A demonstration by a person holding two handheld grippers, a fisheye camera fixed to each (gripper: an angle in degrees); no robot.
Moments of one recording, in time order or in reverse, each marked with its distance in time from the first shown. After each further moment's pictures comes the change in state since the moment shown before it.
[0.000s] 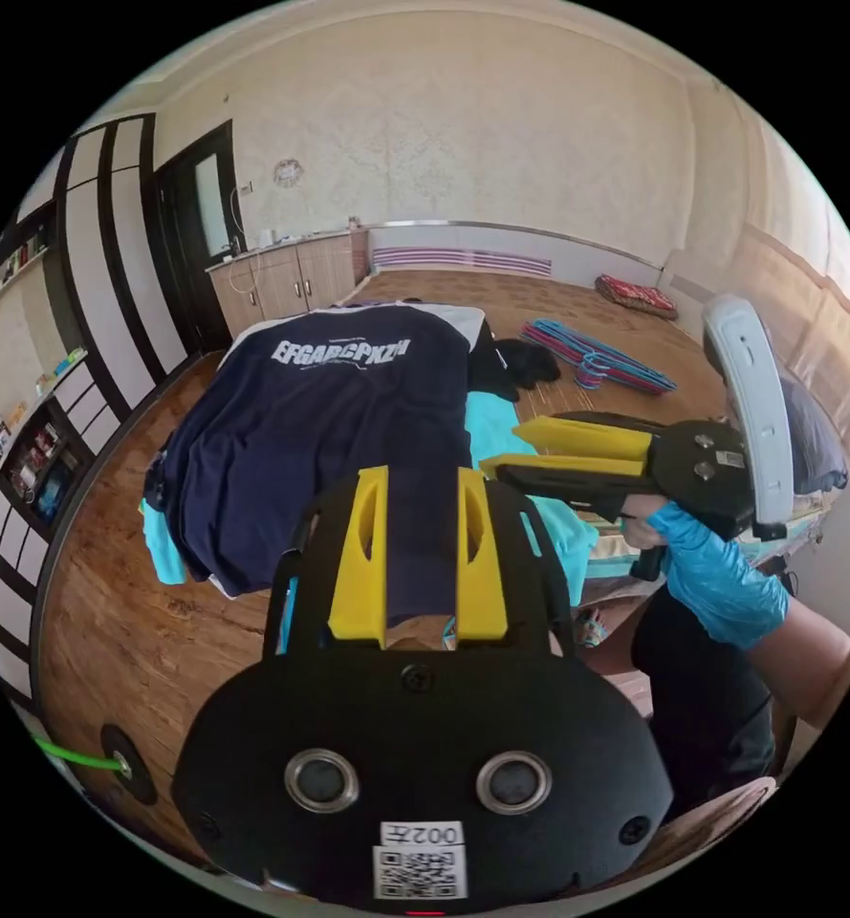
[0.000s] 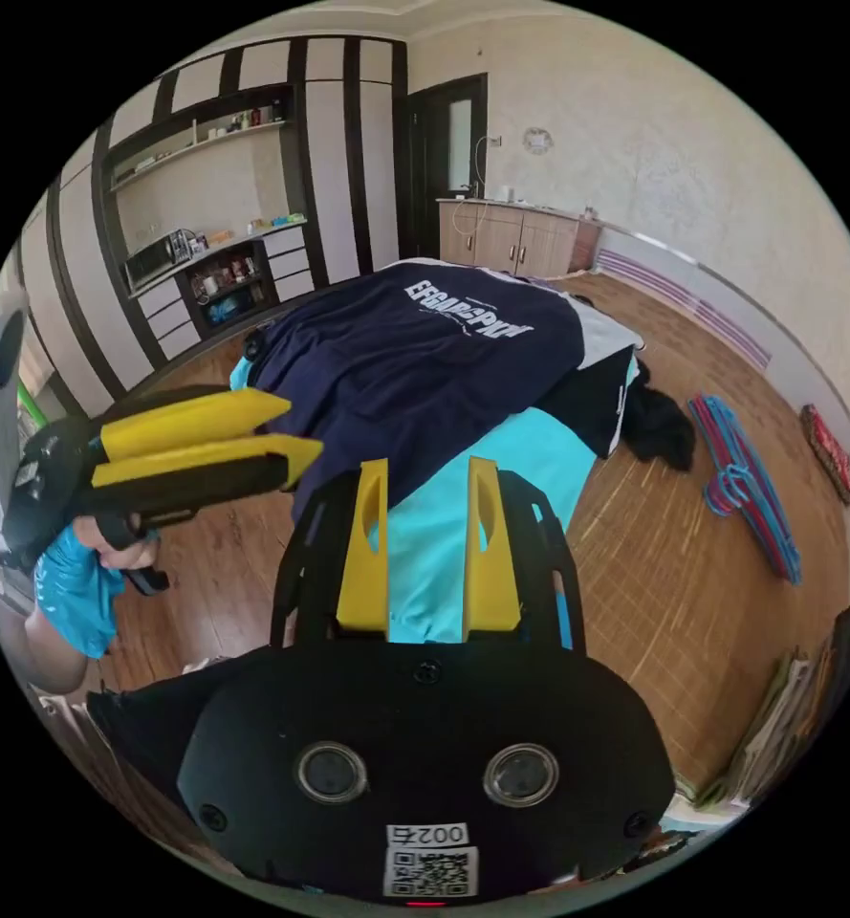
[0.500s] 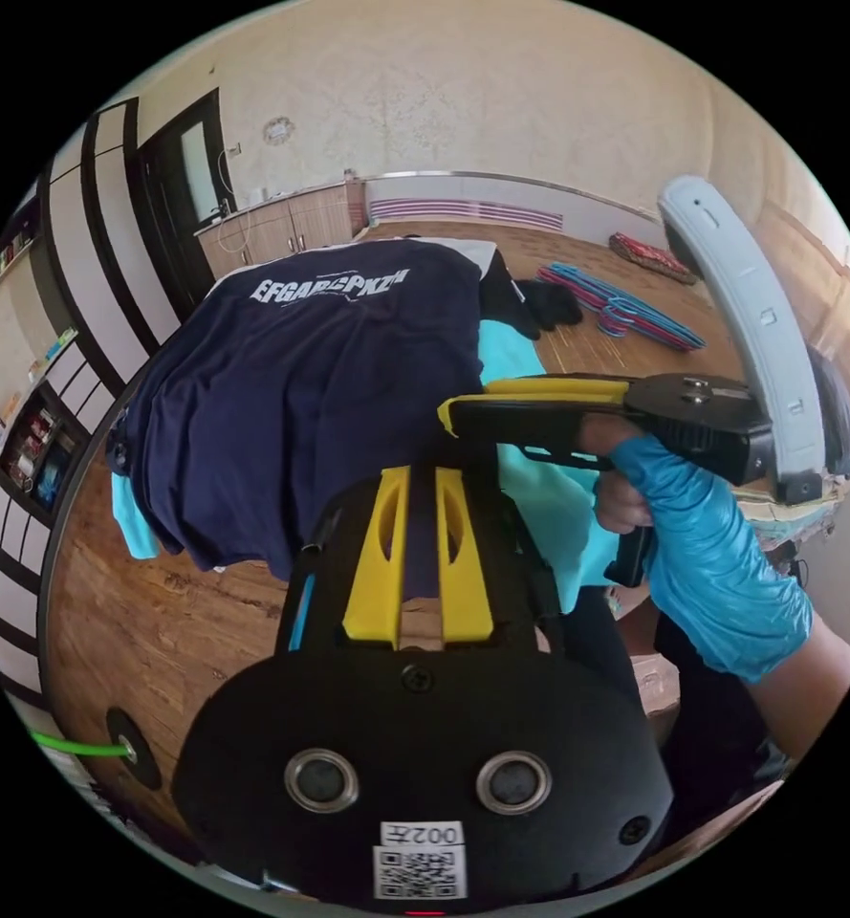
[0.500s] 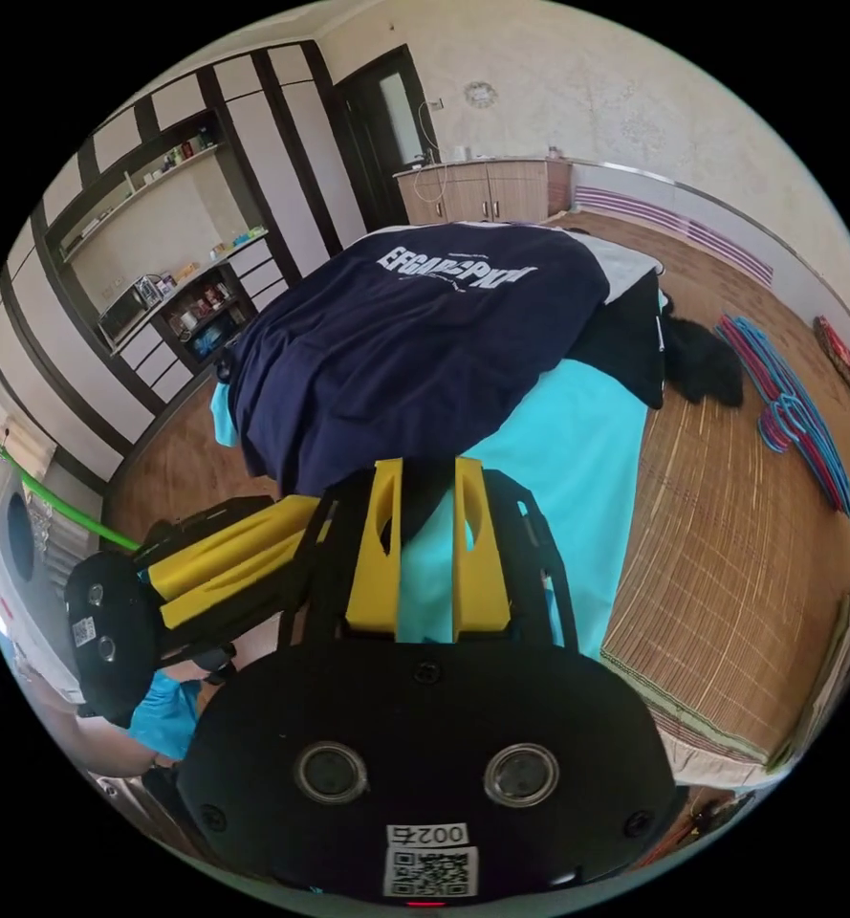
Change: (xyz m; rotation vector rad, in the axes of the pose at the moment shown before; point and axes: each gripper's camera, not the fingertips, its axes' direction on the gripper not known) left arm -0.017 0.019 0.066 -0.096 -0.078 -0.027; right arm 0.013 -0.012 0.039 -0.026 -0.027 0.143
